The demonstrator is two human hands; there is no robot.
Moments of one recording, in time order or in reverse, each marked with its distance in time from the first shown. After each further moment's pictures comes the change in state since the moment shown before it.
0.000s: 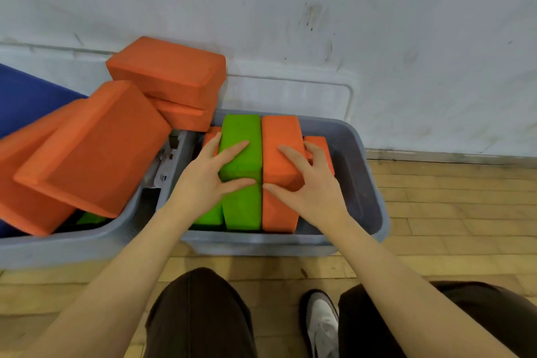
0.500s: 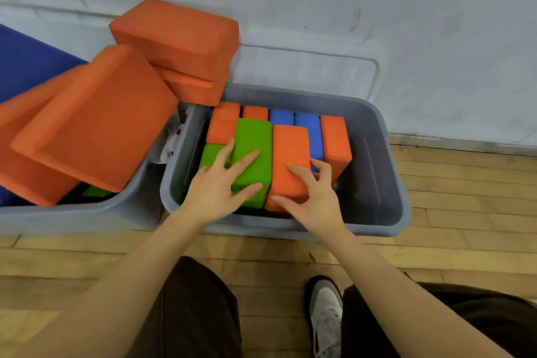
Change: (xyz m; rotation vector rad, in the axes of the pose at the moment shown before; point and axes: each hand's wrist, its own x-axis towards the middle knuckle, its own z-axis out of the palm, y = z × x) left_hand -0.034 -0.040 0.049 0.299 -0.124 -0.051; right_hand -0.031 0.052 0.061 0.107 -0.129 0.099
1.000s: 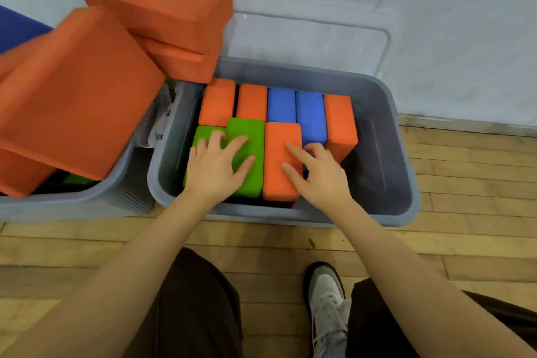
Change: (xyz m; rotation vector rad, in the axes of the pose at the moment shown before) left_hand 0.022 -0.007 0.029 0.185 0.070 -0.142; right_hand 0.033 0.026 0.007 -0.258 -0.019 -0.103
